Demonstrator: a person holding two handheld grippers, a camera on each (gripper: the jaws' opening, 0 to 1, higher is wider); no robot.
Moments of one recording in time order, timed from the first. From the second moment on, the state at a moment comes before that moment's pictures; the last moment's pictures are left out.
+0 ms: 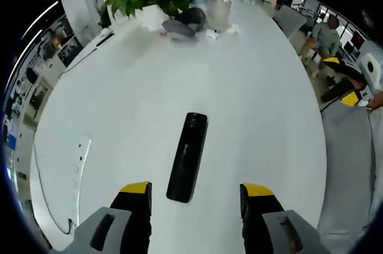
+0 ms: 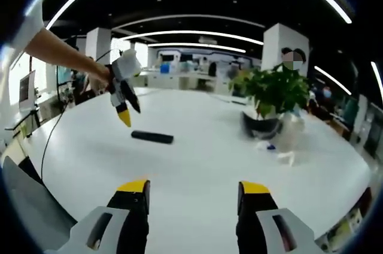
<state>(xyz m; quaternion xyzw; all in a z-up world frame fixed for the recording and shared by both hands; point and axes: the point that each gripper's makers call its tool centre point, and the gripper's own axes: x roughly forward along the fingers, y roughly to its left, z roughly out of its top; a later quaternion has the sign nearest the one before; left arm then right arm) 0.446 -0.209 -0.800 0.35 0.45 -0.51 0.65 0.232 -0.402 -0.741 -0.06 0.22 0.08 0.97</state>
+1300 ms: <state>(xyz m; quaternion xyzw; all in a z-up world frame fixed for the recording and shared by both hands) 0.467 -0.191 -0.863 0.41 0.49 -0.50 0.58 0.231 -0.399 -0.751 -0.07 0.25 0.08 0.96</state>
